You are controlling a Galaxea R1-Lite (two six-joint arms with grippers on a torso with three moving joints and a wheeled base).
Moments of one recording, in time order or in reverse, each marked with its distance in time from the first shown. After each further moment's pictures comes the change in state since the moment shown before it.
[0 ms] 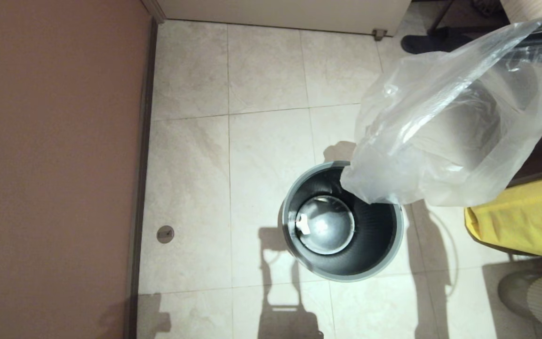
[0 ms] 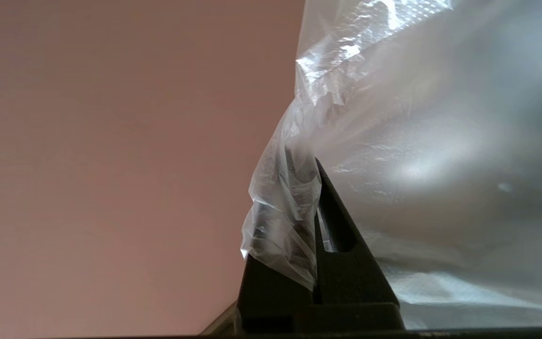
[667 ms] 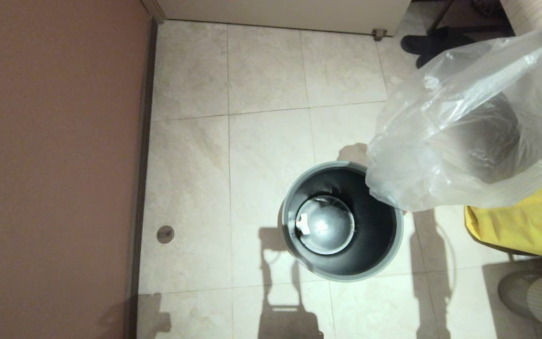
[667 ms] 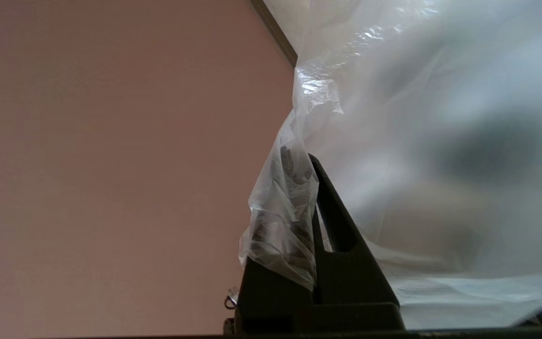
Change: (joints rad) left arm 0.000 0.000 0.000 0.000 0.000 0.000; right arm -0.198 -0.071 0.049 -0.014 -0.022 -0.069
